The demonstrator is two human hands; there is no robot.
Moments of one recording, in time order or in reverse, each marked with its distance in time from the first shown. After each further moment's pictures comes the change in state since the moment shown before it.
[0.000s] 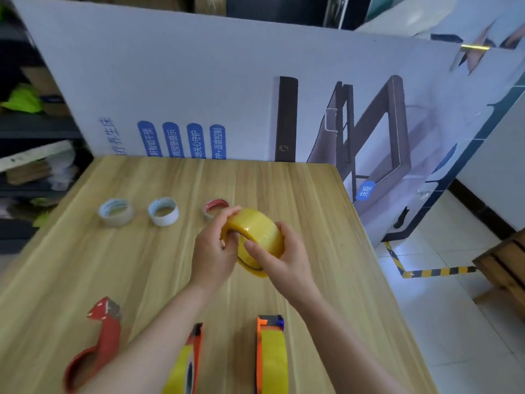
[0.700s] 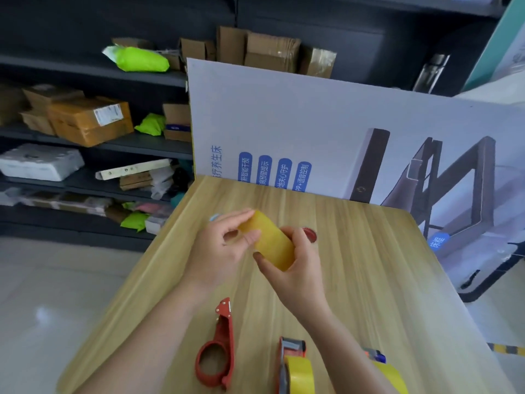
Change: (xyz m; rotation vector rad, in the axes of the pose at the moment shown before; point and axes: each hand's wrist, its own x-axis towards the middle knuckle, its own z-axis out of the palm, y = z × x) left_hand -0.016 0.018 -0.261 -0.065 0.053 -0.065; right_hand -0.042 -0.120 0.201 -0.177 -0.022 -0.331
